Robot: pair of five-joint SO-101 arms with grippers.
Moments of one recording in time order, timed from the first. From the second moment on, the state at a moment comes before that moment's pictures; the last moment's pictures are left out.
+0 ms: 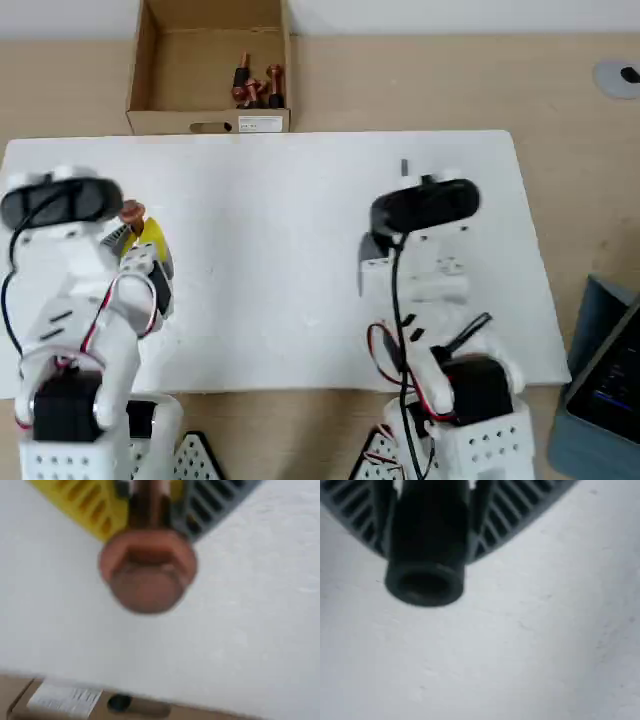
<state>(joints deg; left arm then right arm) -2.1 -84.0 53.1 64.0 3.5 -19.1 -80.2 61.8 61.1 -15.4</state>
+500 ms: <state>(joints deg) -2.0 -103.8 61.3 64.0 11.6 -30.2 -87.4 70.2 53.1 -15.3</state>
